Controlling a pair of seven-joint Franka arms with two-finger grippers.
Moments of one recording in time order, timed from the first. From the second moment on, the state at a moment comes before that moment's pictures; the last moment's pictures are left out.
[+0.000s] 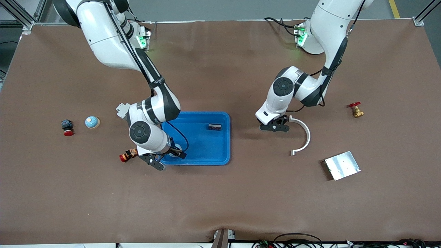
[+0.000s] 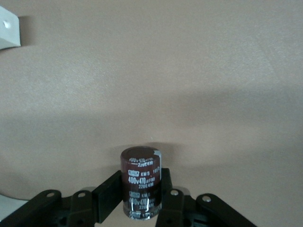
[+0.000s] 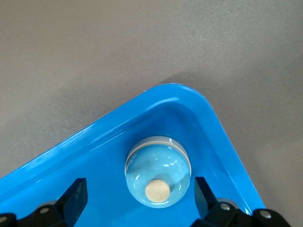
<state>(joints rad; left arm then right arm) -0.45 0.46 -0.10 -2.14 0.19 2.61 -0.59 0.47 0.74 -0.06 -1.55 0.20 2.27 0.84</state>
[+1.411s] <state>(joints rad) -0.29 0.50 -0.11 -2.12 0.19 2.65 -0.35 0.45 0.71 -0.06 -1.50 0.20 2.10 0.83</state>
